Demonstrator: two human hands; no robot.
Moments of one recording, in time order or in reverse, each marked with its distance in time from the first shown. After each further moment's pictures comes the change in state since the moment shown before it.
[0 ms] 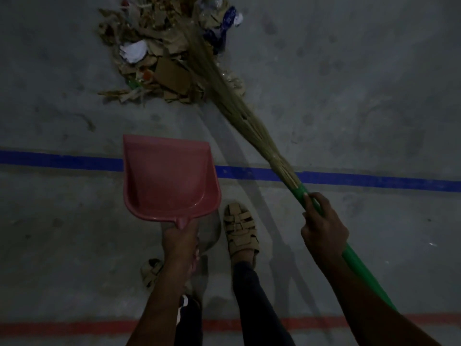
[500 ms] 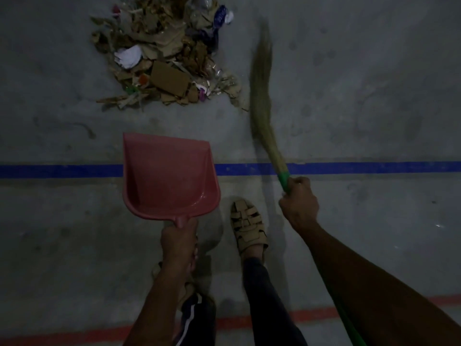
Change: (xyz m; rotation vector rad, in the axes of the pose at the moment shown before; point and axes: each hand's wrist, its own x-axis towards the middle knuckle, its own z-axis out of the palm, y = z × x) left_hand 0.011 0.007 -0.027 0.113 -0.050 0.055; right_hand 0.042 -0.063 0.027 0.211 -0.275 0.434
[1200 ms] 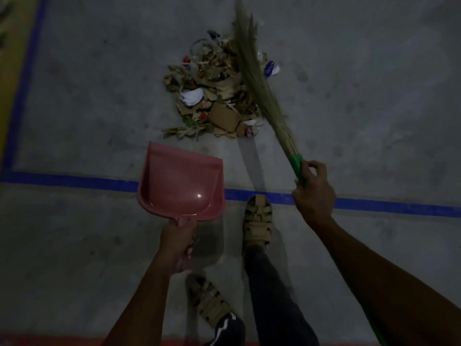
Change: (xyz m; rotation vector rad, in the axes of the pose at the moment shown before) left_hand 0.037 0.093 -0.139 -0.066 -0.085 -0.037; right_hand -0.011 -0.160 -0.050 -0.005 0.291 -0.375
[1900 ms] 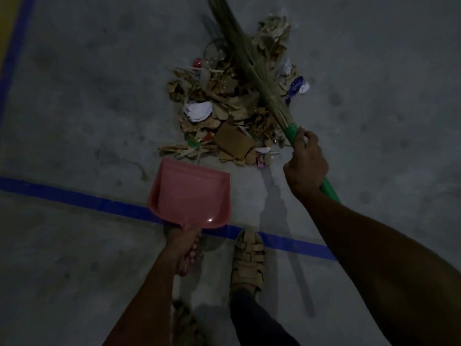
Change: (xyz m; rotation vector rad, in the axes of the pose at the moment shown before) left_hand 0.137 0.069 0.085 -0.036 0.047 -0.217; right_hand 0.245 -0.055 0.092 -0.258 -0.104 -0.056
